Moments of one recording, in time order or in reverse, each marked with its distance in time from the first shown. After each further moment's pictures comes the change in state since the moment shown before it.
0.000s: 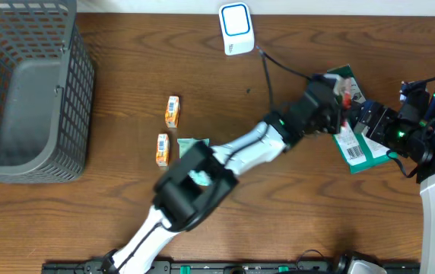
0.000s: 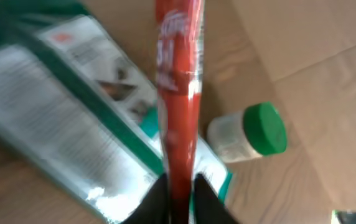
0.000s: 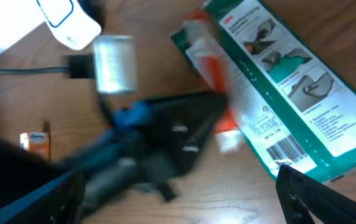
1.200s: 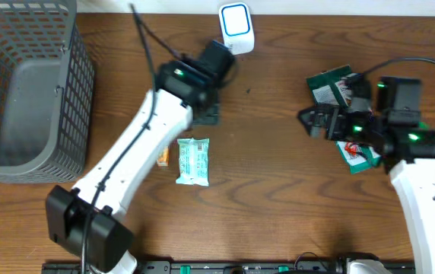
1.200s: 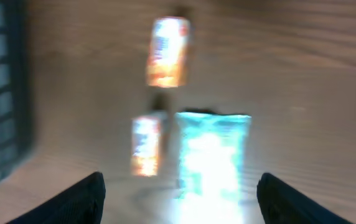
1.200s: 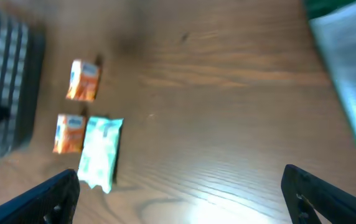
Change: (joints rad) left arm 0.407 -0.576 0.006 -1.541 -0.534 0.229; right arm 0.317 0.089 0.000 0.060 -0.079 -0.029
